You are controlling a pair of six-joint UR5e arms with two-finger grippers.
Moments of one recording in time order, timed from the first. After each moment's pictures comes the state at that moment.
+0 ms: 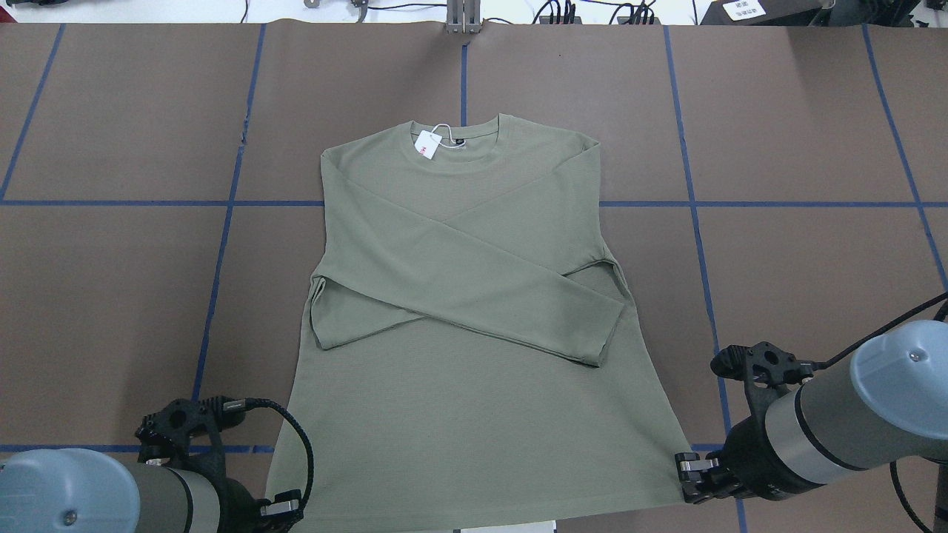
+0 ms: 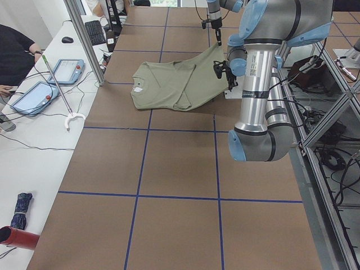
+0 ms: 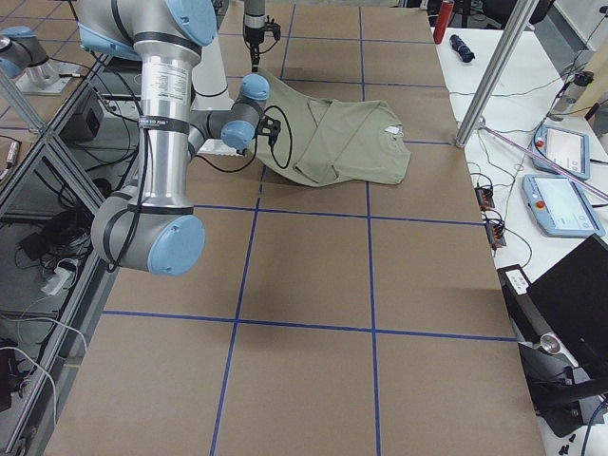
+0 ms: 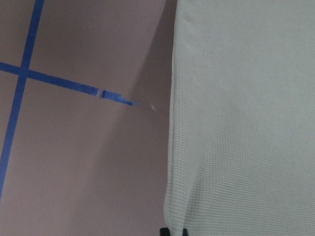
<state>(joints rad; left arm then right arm) -0.09 -1.75 -2.44 -1.41 -1.72 -1.78 0.35 -1.67 2.35 -1.34 2.11 1.47</state>
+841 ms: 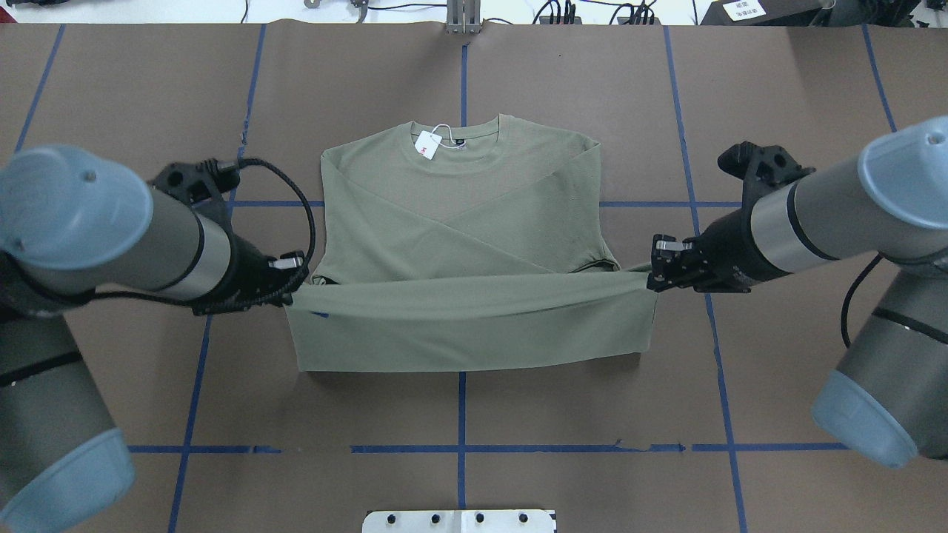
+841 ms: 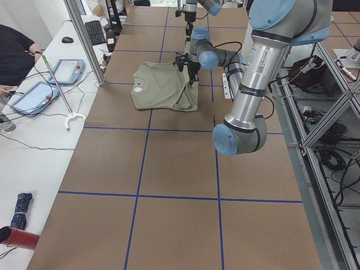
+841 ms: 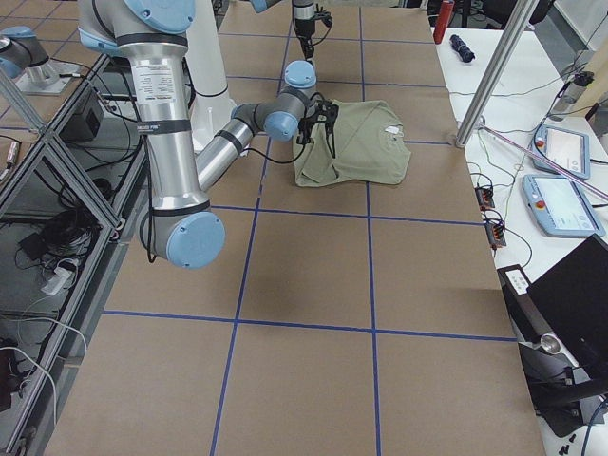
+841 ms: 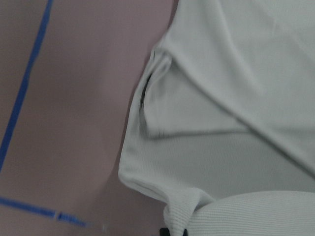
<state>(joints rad) -0.62 -1.98 -2.17 -1.40 -1.90 -1.53 0.74 -1.37 2.12 -1.34 2.11 1.42</state>
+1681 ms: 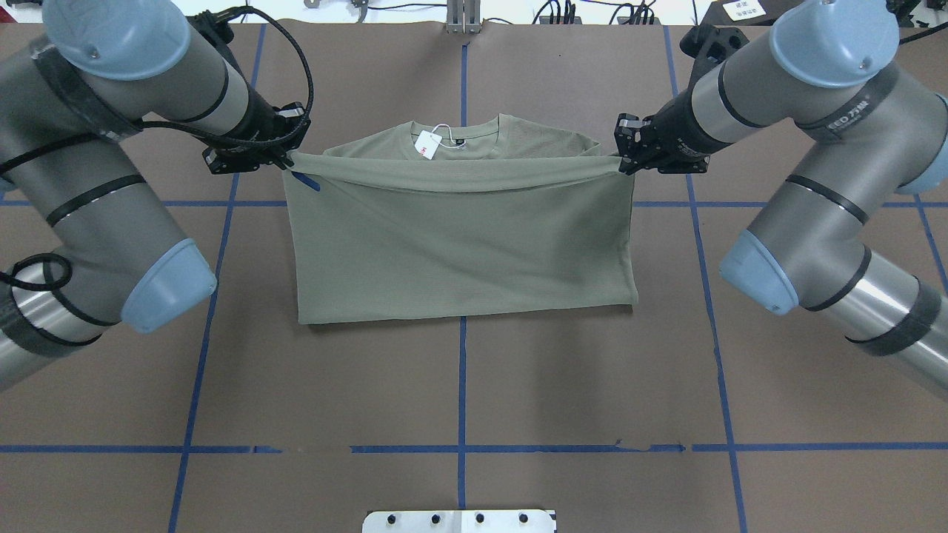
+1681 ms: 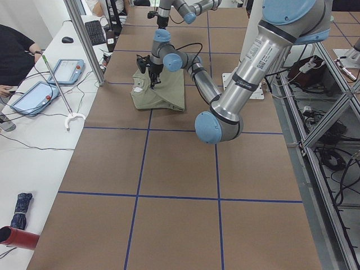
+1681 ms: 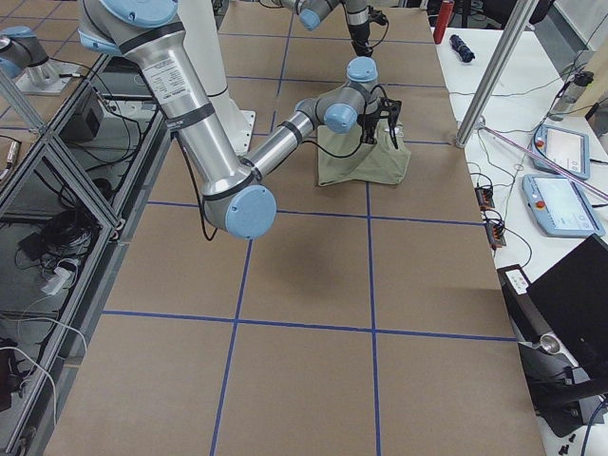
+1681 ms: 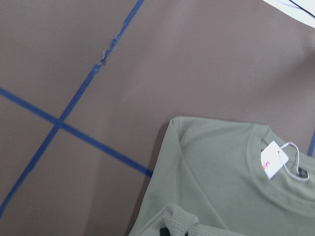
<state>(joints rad) -0.83 -2.17 -1.71 -1.66 -1.90 -1.52 0.87 -1.01 1.66 -1.31 2.04 1.36</state>
